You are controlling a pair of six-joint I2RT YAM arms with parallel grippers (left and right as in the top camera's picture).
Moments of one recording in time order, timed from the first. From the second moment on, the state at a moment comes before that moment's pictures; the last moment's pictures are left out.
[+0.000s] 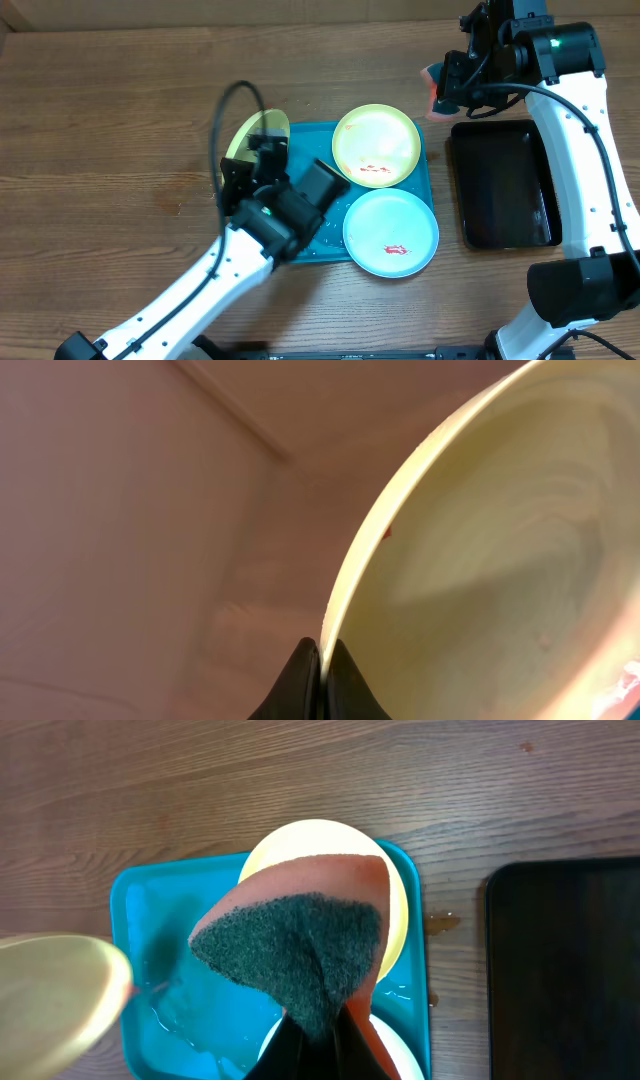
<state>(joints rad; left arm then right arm) -0.74 1.37 1.06 -0.88 -1.24 -0.43 0.14 1.83 2.01 -1.30 -0.25 0.28</state>
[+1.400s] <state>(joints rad) 0.39 1.39 1.06 -0.87 0.08 -0.38 0.14 1.83 2.01 -1.33 -0.24 0.28</state>
